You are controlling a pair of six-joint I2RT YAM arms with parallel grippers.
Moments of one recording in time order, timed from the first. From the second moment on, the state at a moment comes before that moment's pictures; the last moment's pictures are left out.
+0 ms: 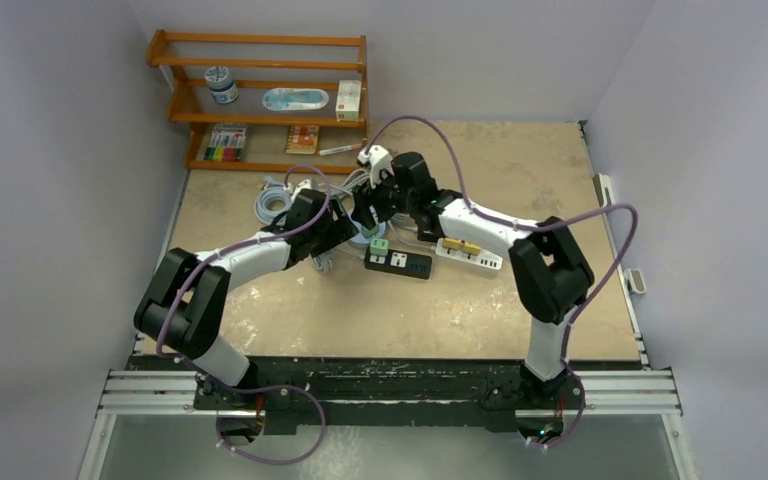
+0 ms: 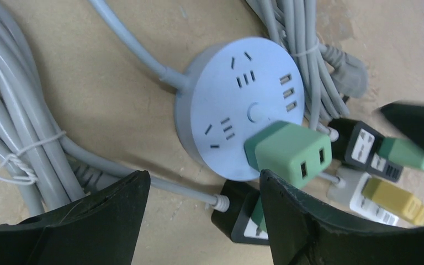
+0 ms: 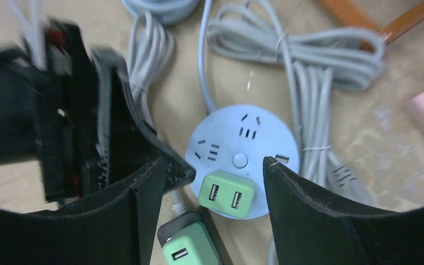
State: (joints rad) left arm -0.45 1.57 0.81 0.01 -0.06 -0.84; right arm 0.64 1.86 1.34 0.03 -0.28 0.01
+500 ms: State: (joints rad) left arm -0.43 1.65 0.87 -0.06 -0.15 -0.85; right arm 0.73 2.01 1.39 -0.11 -0.17 0.01
